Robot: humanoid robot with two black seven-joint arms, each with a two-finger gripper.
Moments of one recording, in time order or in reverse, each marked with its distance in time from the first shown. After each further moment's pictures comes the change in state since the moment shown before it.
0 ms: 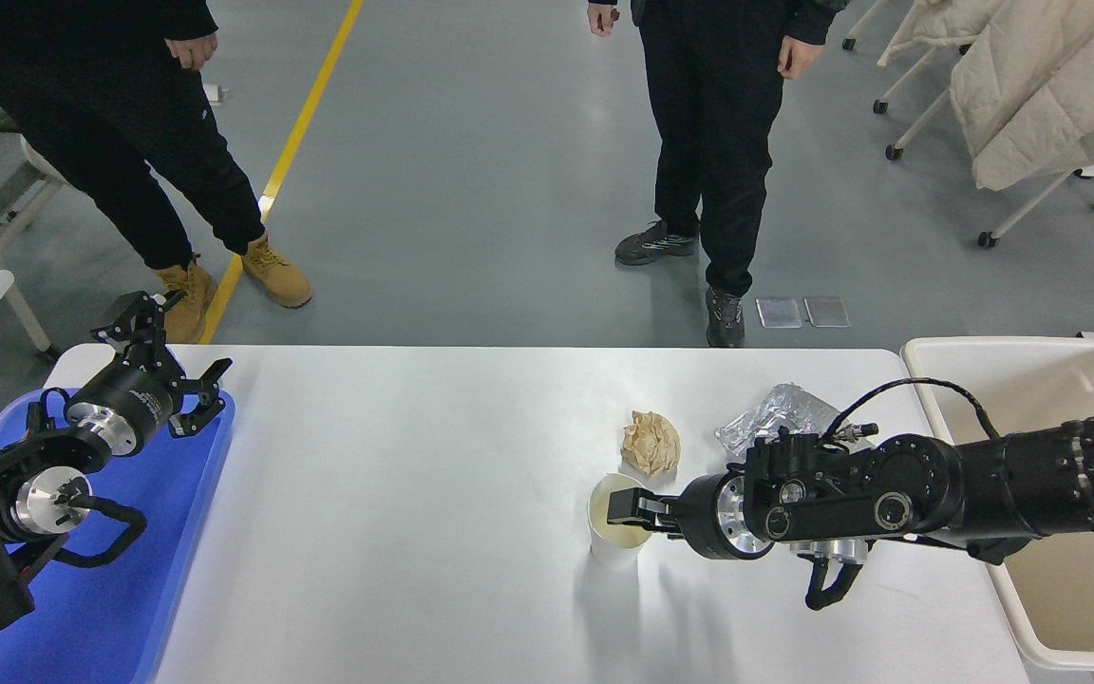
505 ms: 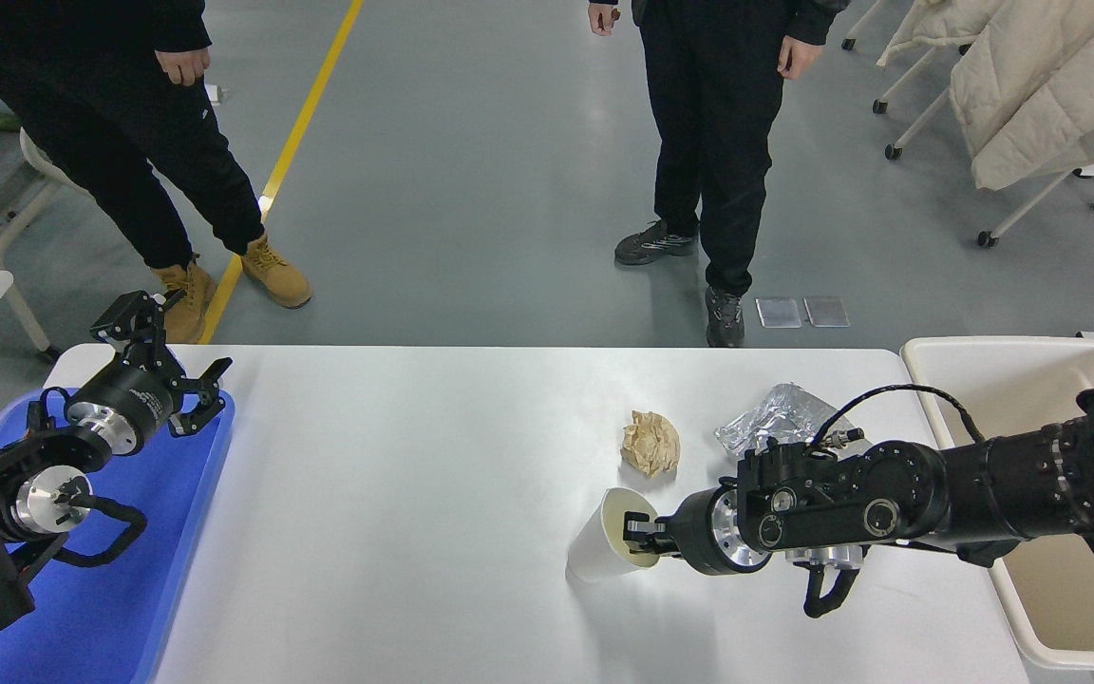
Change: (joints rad) left arm 0.000 0.000 0.000 0.000 0.000 0.000 0.000; right arm 0.020 0.017 -0.040 -0.006 0.047 0.051 0.003
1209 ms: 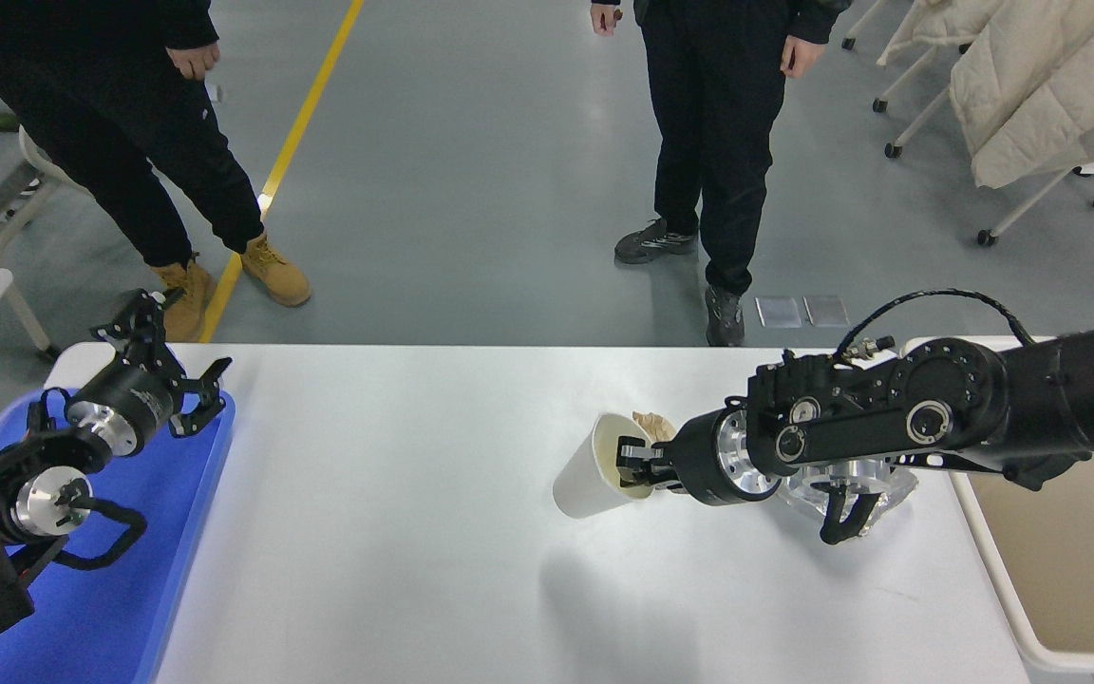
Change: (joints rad) left arm 0.001 0.000 0.000 0.000 0.000 0.000 0.000; right arm 0.438 -0.129 -0.071 0.272 0.188 0.053 -0.002
